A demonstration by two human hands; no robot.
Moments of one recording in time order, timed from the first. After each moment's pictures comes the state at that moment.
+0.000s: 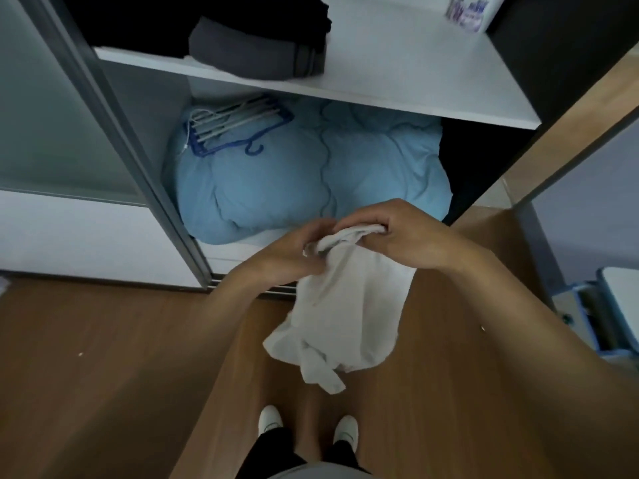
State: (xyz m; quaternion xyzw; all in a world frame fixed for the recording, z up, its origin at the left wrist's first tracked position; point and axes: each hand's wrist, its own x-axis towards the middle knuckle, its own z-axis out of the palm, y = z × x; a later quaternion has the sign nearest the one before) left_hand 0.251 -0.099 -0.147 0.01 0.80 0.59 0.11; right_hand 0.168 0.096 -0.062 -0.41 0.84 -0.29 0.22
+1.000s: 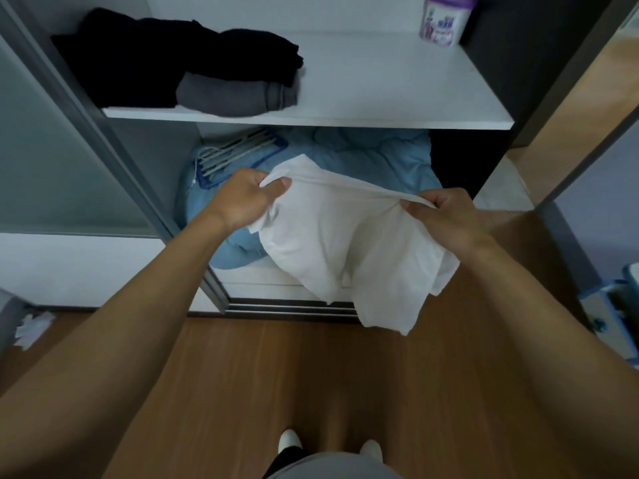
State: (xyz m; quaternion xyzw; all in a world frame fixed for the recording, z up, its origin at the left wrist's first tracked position) left_hand 0.197 -0.111 -0.065 -0.18 0.87 0.45 -0.06; right_hand 0.103 0.198 -0.088 -0.14 0.86 -0.48 0.06
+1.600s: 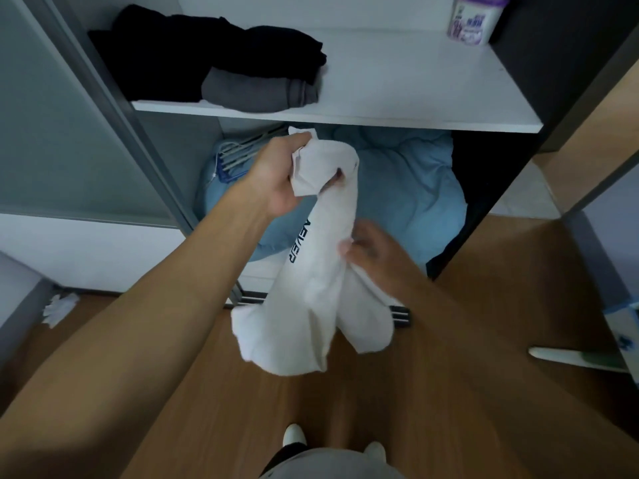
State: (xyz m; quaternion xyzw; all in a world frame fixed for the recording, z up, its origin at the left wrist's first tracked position) left_hand 0.187 -0.068 -0.016 -0.20 0.49 0.85 -0.02; right_hand 0.178 0.127 -0.124 -0.22 0.79 -0.54 0.21
